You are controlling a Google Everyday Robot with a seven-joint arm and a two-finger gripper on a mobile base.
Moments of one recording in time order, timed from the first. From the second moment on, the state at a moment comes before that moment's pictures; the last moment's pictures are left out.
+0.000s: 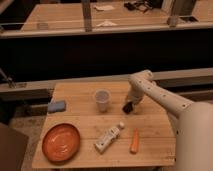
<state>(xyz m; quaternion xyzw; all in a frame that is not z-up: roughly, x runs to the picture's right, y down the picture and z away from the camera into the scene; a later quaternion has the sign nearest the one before) 0.178 0.111 0.931 -0.30 -0.11 -0.21 0.92</state>
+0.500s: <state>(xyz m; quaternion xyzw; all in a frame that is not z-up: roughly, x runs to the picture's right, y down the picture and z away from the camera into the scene) 0.174 0.092 0.915 -0.29 -0.10 -0.23 0.93</state>
